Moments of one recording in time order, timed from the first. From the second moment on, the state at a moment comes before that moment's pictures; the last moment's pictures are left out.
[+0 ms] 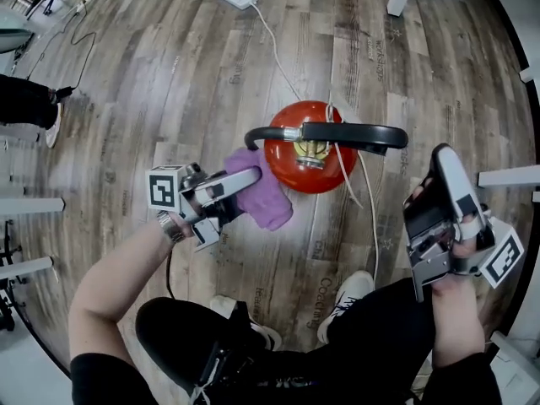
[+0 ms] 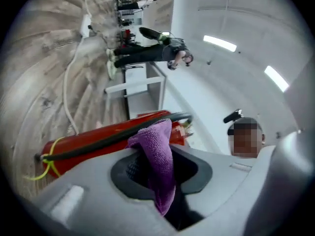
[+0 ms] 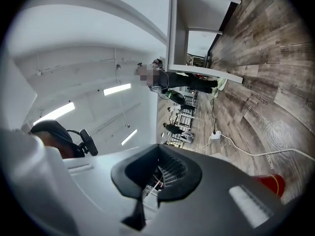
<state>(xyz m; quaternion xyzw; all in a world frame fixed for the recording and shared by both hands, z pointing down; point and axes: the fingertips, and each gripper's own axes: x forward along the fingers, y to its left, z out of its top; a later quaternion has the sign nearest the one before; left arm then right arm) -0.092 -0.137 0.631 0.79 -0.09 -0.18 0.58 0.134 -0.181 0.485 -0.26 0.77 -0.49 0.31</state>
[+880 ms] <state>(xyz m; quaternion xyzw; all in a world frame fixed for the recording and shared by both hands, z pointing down) -0.007 -0.244 0.562 0.85 0.16 0.26 0.44 0.145 -0.164 0.460 -0.19 0.85 -0.41 0.26</state>
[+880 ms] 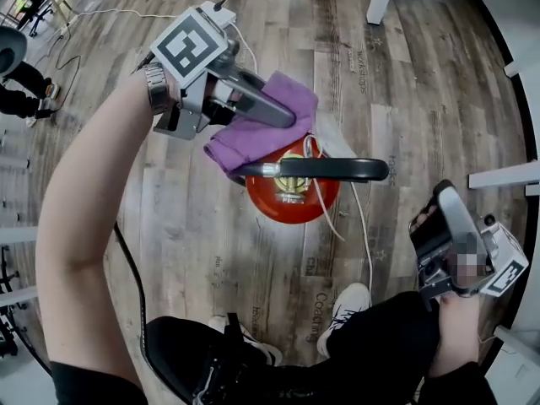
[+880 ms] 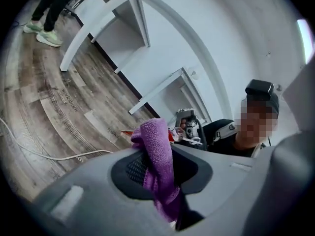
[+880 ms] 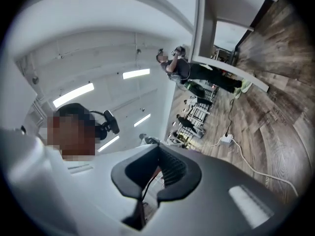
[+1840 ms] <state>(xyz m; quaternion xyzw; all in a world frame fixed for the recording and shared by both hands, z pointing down) -0.034 -0.254 0.943 0.81 -0.14 0.28 0.50 0.170 -0.144 0.495 -0.22 0.88 -0.40 0.13</state>
